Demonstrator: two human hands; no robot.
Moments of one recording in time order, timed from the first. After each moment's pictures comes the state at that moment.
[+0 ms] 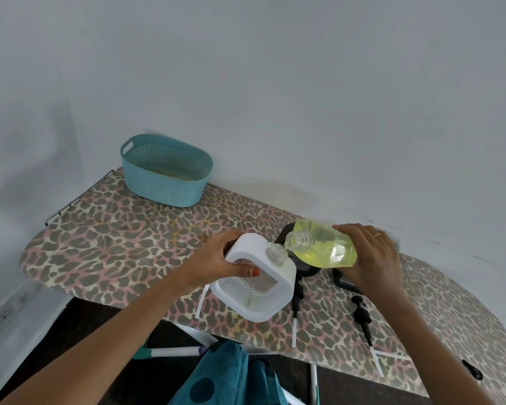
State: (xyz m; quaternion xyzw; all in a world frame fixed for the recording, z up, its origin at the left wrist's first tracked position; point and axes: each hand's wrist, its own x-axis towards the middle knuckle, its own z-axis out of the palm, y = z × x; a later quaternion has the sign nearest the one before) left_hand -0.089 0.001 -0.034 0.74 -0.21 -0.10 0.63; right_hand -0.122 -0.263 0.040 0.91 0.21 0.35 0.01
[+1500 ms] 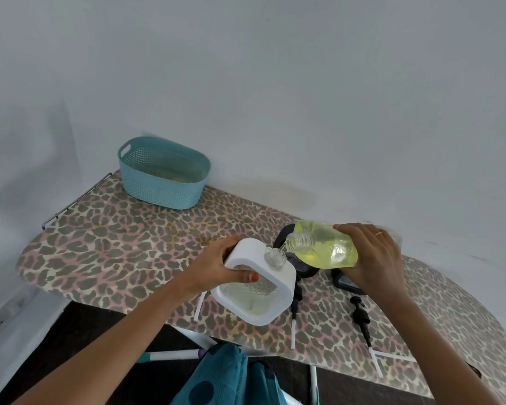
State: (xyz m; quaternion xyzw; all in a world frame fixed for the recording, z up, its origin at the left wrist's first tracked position) left_hand -0.094 -0.003 -0.039 0.70 -0.23 -0.10 0.67; right_hand -0.122 -0.265 0.045 0.91 0.22 0.36 0.03
